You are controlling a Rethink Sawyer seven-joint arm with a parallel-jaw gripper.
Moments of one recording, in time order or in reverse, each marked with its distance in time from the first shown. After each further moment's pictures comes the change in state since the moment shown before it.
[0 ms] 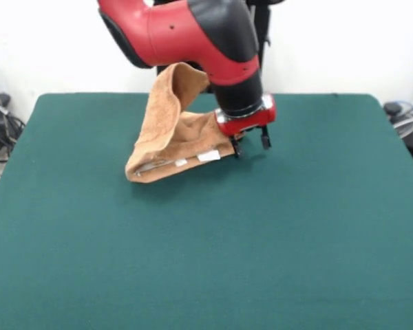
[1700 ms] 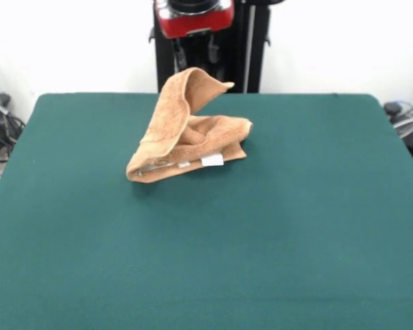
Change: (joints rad) arm 0.009 -0.477 -0.014 -0.015 0.007 0.596 0.000
